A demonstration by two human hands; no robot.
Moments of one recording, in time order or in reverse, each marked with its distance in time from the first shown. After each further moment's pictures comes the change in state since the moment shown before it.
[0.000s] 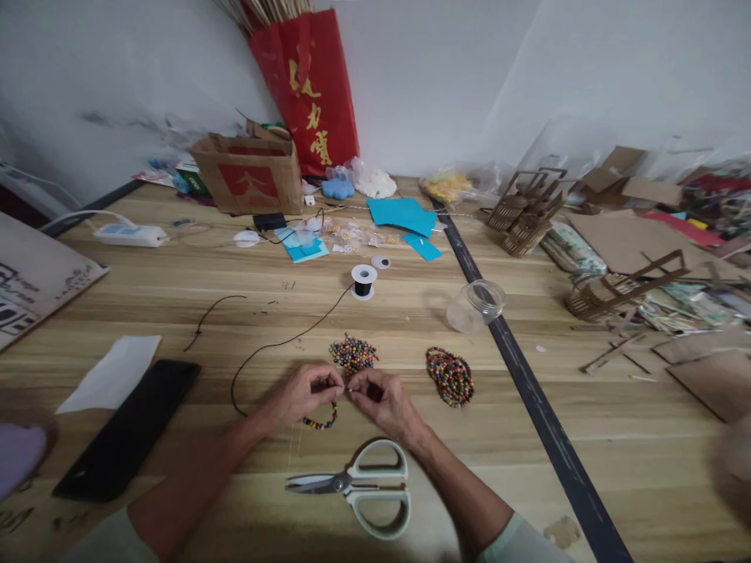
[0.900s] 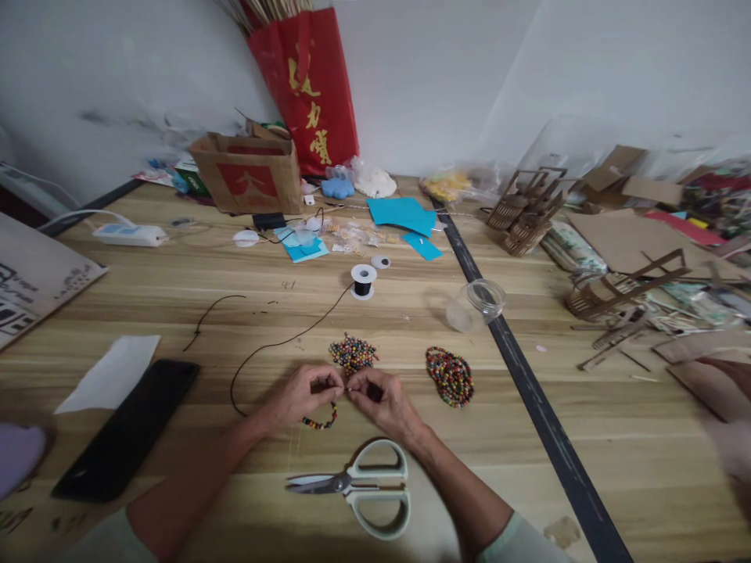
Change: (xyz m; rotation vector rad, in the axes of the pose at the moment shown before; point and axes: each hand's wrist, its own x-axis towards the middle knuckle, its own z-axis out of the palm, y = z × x) left_hand -0.001 0.003 0.000 0.018 0.008 0.006; right_hand 0.000 -0.002 -0.001 -0.020 -0.012 0.010
